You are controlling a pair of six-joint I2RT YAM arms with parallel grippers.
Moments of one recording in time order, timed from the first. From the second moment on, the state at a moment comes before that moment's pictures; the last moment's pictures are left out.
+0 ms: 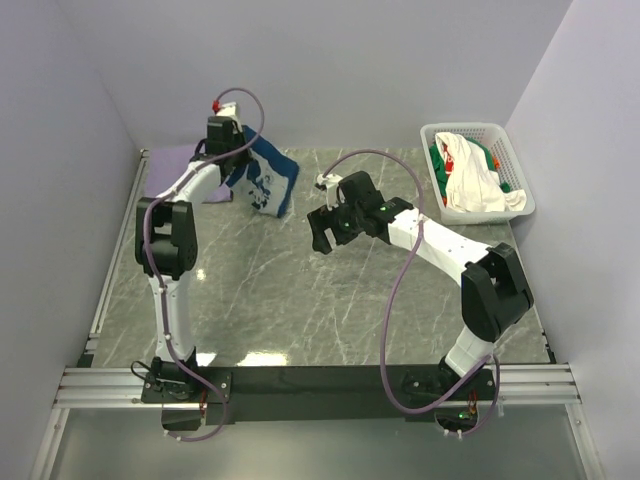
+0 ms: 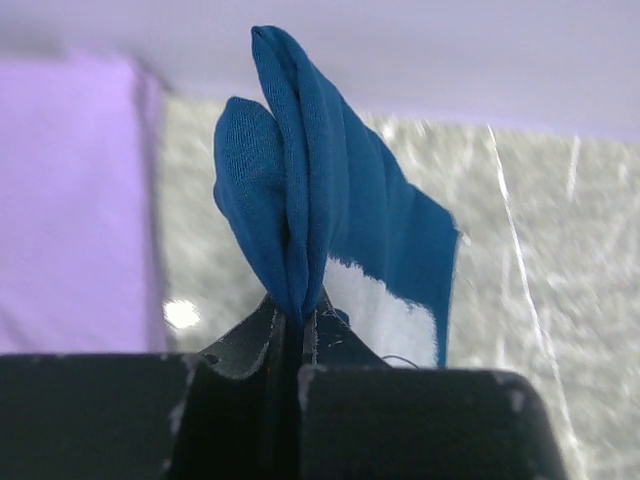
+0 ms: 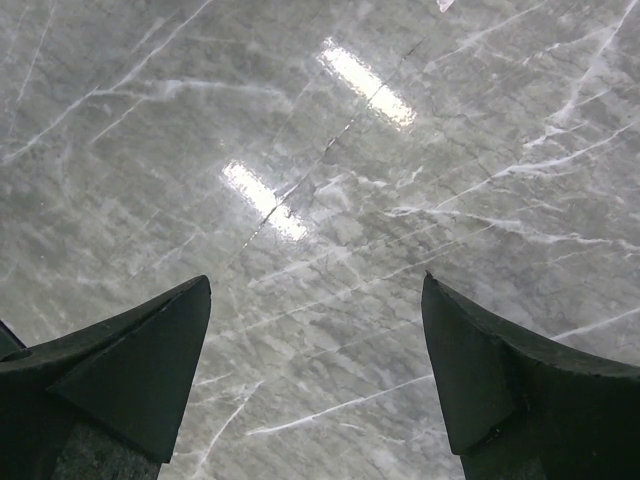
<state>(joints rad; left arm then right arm) -0.15 2.18 1.77 -0.07 0.02 -0.31 0.61 1.68 1.28 -0.42 -0.24 0.06</state>
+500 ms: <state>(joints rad) -0.05 2.20 1.90 -0.07 -0.01 -0.14 0.61 1.68 1.28 -0.43 -0.25 0.05</state>
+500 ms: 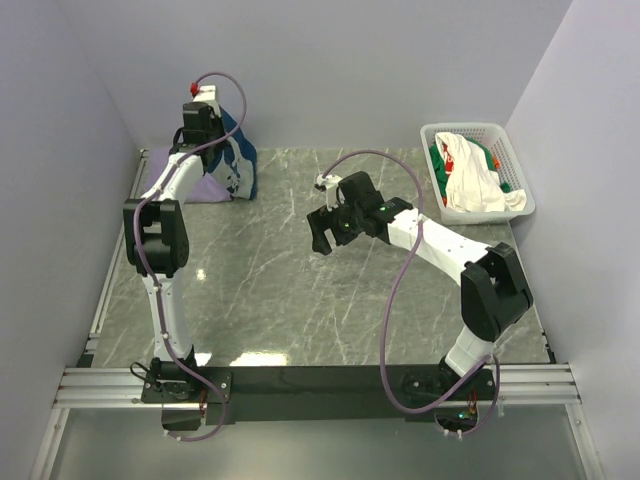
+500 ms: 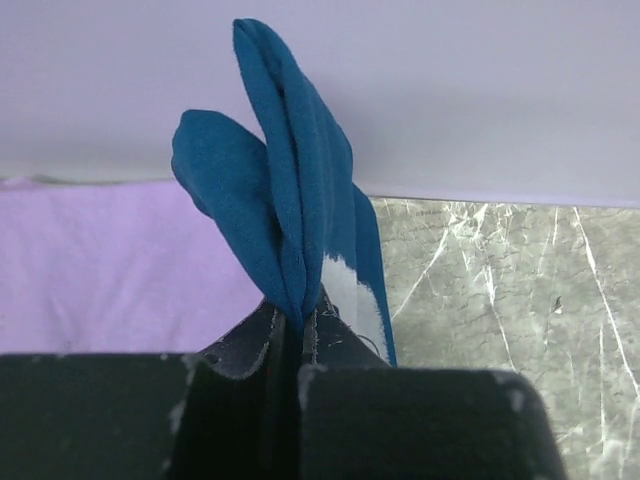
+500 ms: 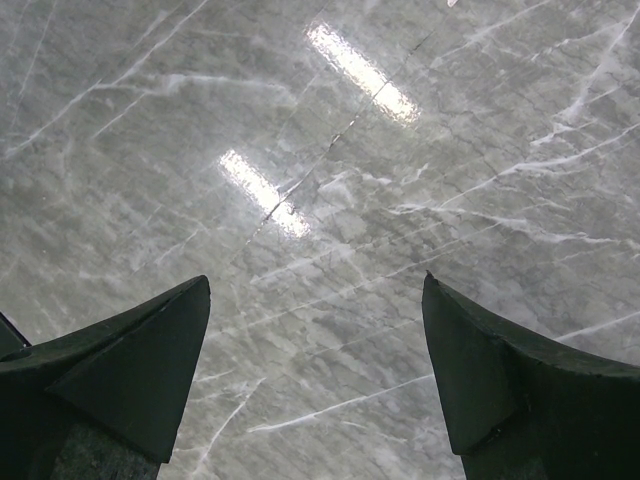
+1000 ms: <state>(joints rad) -0.03 2.20 1.96 -0.10 0.03 -0.12 0.61 1.69 1.28 -0.44 -0.26 0.05</state>
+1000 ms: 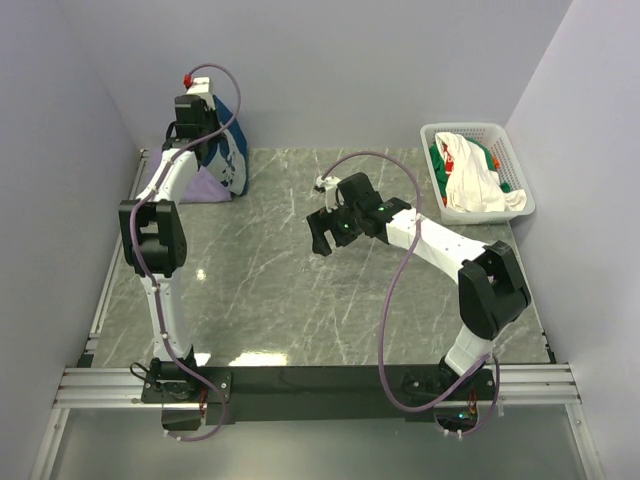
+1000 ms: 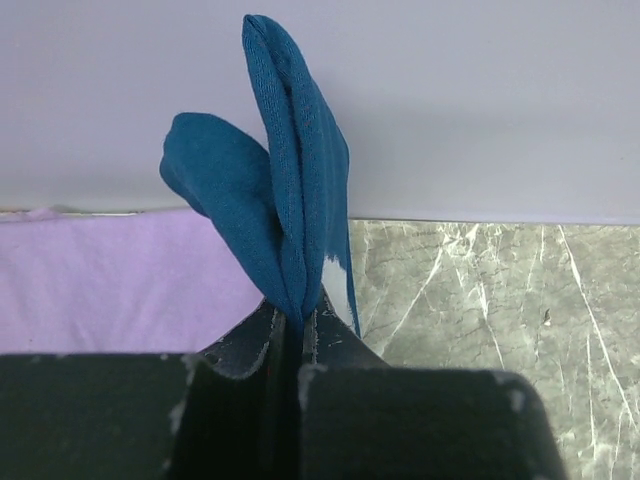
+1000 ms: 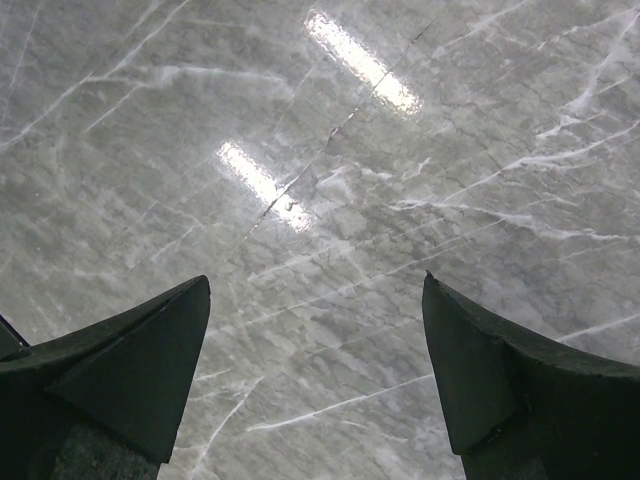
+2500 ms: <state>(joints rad) 0.12 2.18 1.99 -0.21 0.20 -0.23 0.62 1.76 1.30 -0.46 -0.26 0.05</state>
